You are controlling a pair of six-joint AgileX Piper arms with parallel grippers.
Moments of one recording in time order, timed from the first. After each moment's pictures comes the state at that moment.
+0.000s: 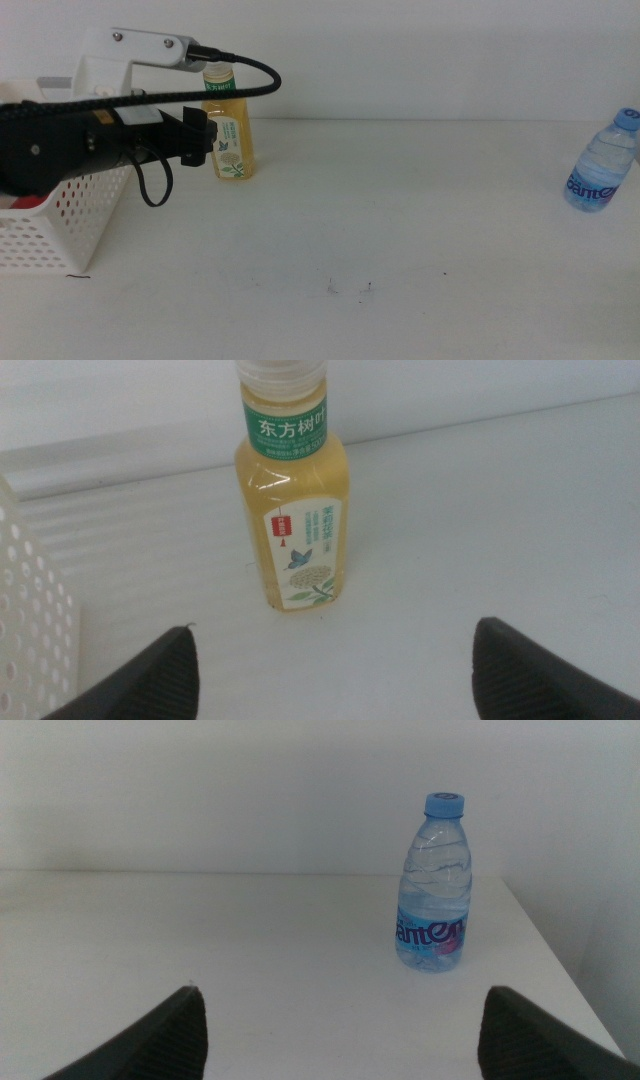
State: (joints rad) left arm -0.26 1.40 -0.90 -0.22 0.15 0.17; right arm 0.04 0.00 0.00 -0.01 0.20 0.01
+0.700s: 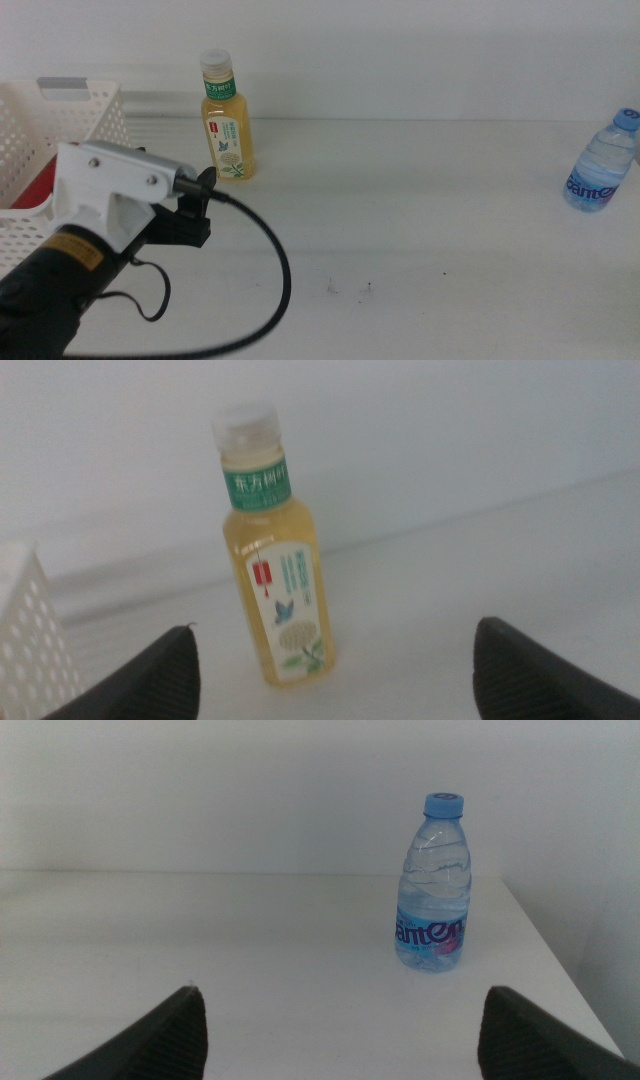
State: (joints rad) left arm -0.39 1.29 -0.37 -0.15 -0.67 0.16; right arm 0.04 0.00 0.00 -0.01 0.20 0.01
